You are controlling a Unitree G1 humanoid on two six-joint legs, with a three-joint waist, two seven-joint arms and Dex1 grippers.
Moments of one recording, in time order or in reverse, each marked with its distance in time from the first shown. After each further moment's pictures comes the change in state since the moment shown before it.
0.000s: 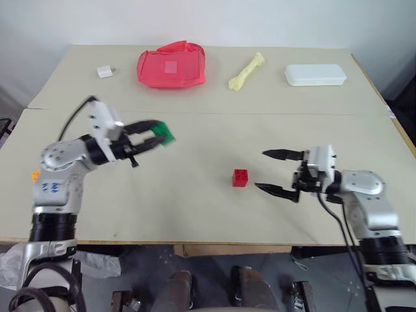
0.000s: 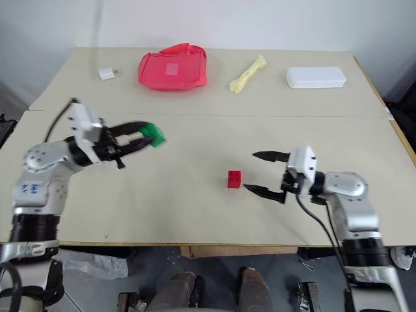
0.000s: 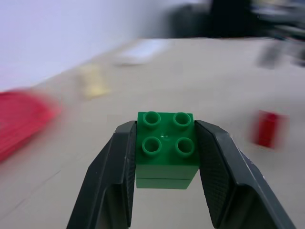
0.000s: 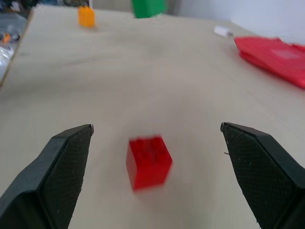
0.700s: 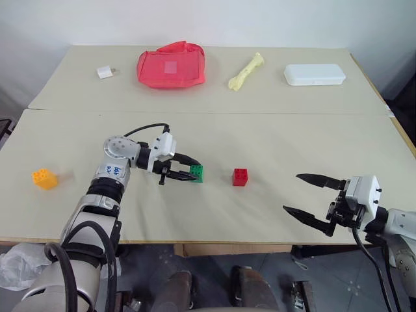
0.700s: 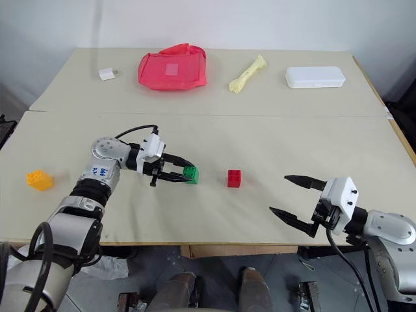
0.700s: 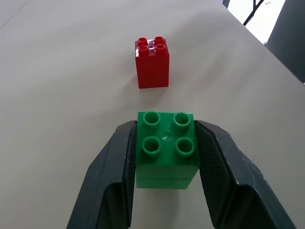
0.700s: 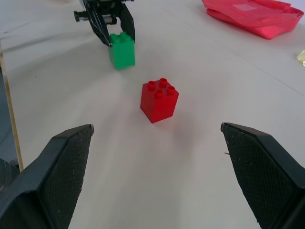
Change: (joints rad) left arm -0.299 -0.216 -0.166 0.726 0.240 -0.413 -0.317; right arm 0.432 -0.026 -0.181 -0.385 0.072 0.113 -0.182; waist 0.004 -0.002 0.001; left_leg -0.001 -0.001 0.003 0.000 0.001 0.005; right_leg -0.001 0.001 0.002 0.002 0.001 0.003
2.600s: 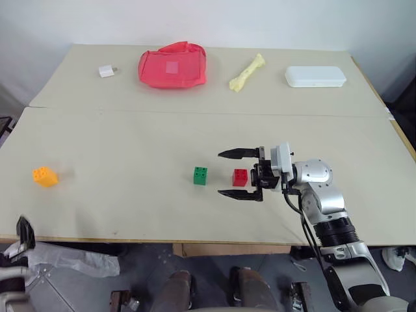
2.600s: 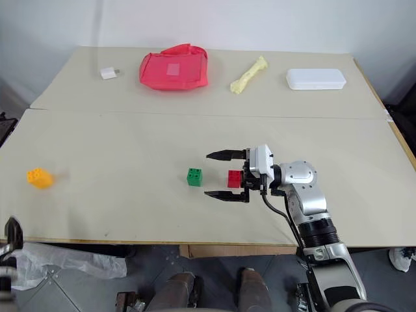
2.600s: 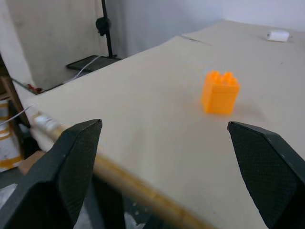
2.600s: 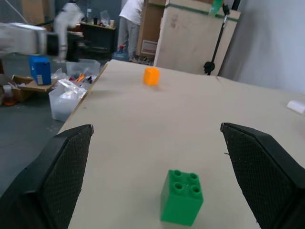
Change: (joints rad) left arm 1.153 -0.187 1.006 -1.179 -0.353 0.496 1.386; right arm -0.674 0.341 0.428 0.519 -0.101 -0.233 0.297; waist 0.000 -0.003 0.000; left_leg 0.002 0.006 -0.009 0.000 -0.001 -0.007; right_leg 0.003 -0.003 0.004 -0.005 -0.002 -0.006
